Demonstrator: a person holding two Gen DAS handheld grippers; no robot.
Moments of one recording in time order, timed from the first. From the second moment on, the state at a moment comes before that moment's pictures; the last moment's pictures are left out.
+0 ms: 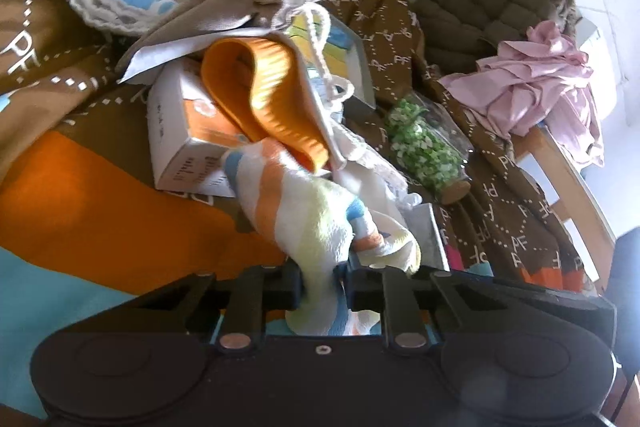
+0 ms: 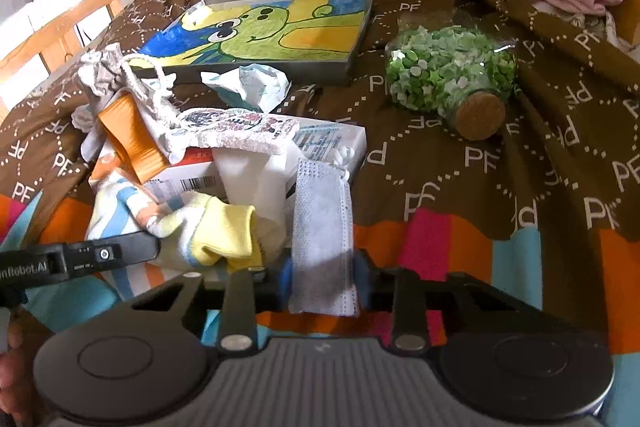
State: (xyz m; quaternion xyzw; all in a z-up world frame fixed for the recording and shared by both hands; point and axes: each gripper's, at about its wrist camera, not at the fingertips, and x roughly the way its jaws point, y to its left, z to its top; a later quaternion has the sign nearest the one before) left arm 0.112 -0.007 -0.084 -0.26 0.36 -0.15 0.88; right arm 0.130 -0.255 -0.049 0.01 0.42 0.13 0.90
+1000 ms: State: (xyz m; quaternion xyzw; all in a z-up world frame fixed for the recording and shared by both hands) left arm 0.101 -0.001 0.053 -0.24 0.17 -0.14 0.95; right arm 0.132 -0.246 0.097 0.12 0.23 0.13 0.96
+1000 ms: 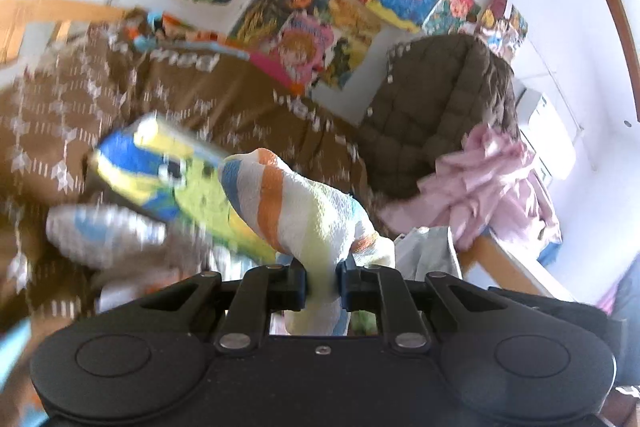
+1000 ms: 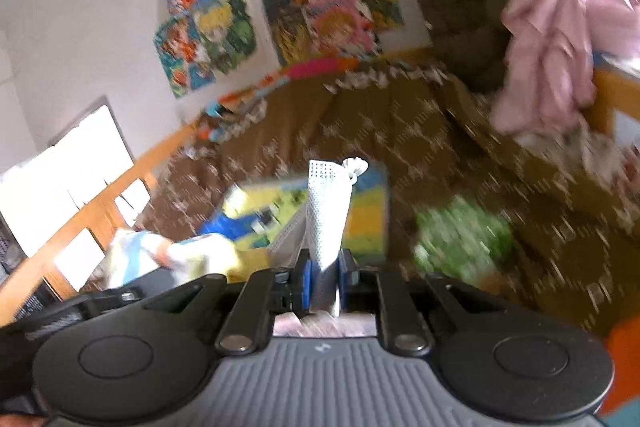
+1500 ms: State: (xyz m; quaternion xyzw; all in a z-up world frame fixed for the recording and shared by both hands) left arm 0.263 0.035 0.061 -0.23 0.19 -0.10 0.95; right arm 0.276 -0.231 0.032 0.14 0.22 0.13 0.96
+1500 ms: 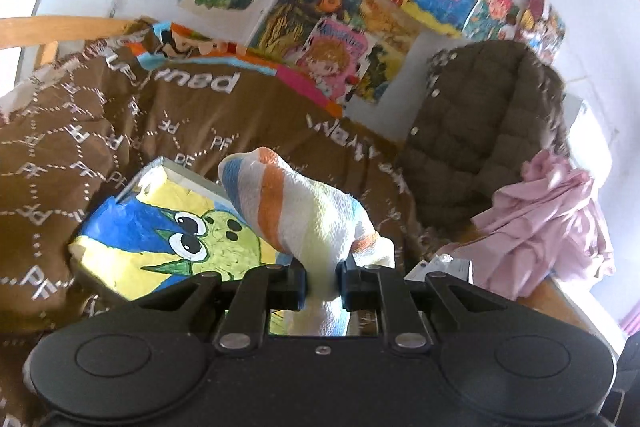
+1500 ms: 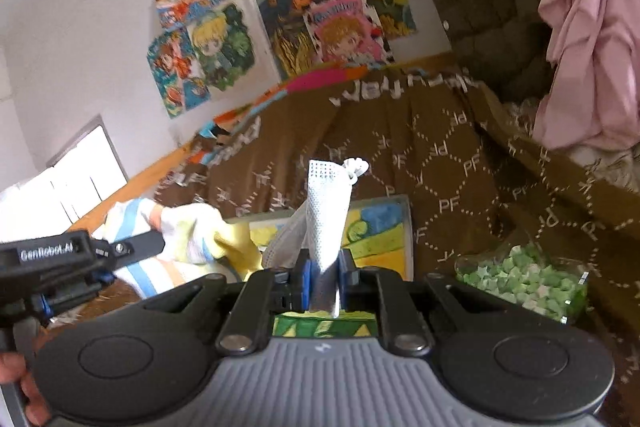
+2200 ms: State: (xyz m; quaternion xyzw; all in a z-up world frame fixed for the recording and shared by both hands) left arm 0.386 -0.002 -0.015 -0.18 0.37 -0.05 0.91; right arm 0.335 -0.217 -0.038 0.11 0.30 0.13 0.94
